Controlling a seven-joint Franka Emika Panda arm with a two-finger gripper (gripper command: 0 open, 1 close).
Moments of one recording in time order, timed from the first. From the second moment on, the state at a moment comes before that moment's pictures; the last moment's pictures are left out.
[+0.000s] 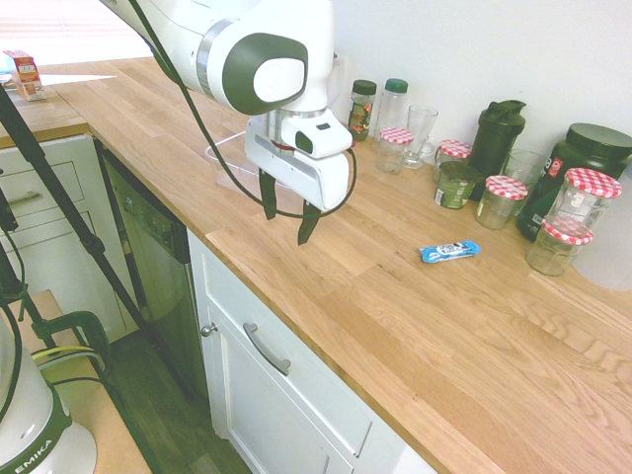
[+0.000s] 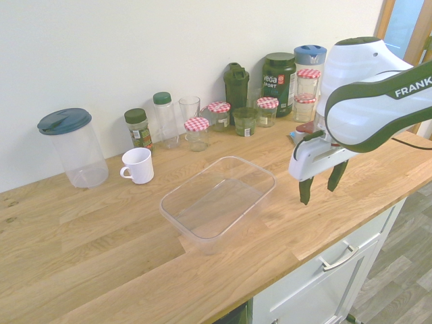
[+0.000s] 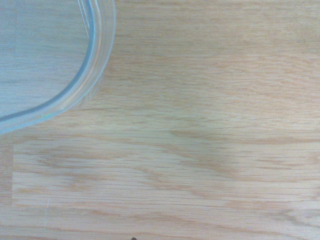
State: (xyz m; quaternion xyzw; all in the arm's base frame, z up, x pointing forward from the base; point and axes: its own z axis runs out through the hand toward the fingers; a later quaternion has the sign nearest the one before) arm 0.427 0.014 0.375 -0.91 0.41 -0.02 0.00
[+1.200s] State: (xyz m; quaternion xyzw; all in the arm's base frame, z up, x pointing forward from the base) arm 0.586 -0.148 0.436 -0.82 0.57 -0.05 0.05
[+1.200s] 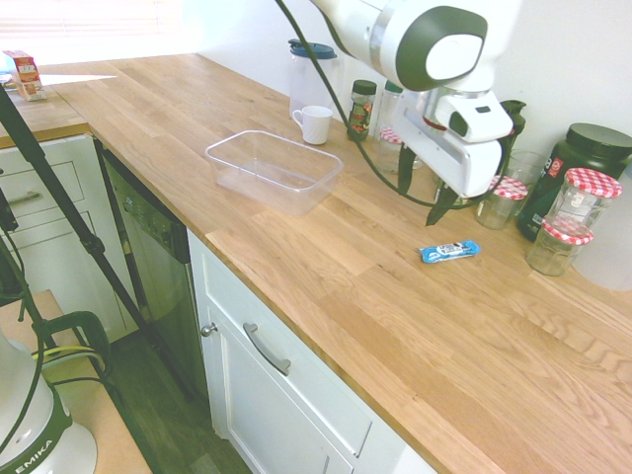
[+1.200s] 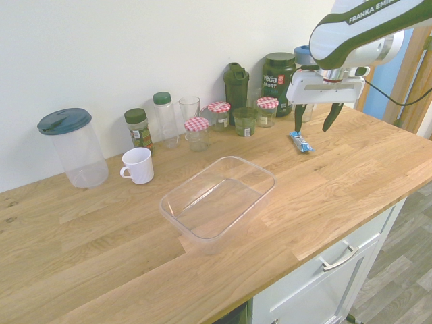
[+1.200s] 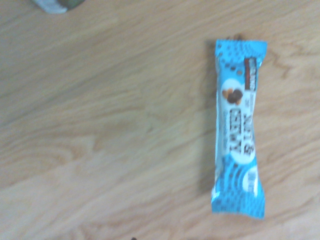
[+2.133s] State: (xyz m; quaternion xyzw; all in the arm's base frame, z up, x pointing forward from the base) arm 0.676 -0.189 0.362 -0.80 0.60 -0.04 0.04
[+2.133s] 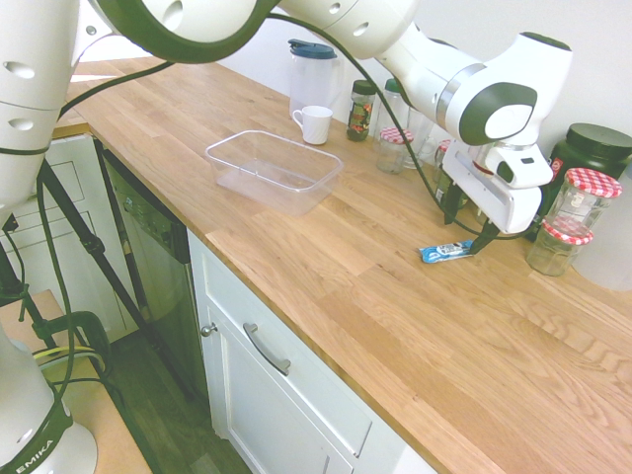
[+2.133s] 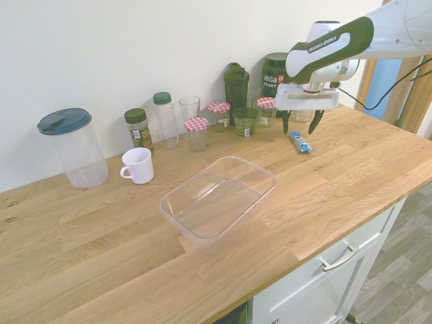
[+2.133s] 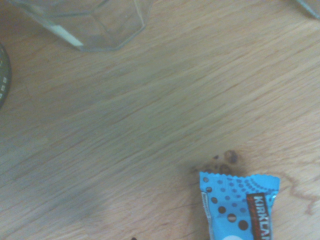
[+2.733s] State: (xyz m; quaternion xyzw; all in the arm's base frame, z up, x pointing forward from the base) arm 0.682 -0.169 0.343 -0.81 0.59 -0.02 0.03
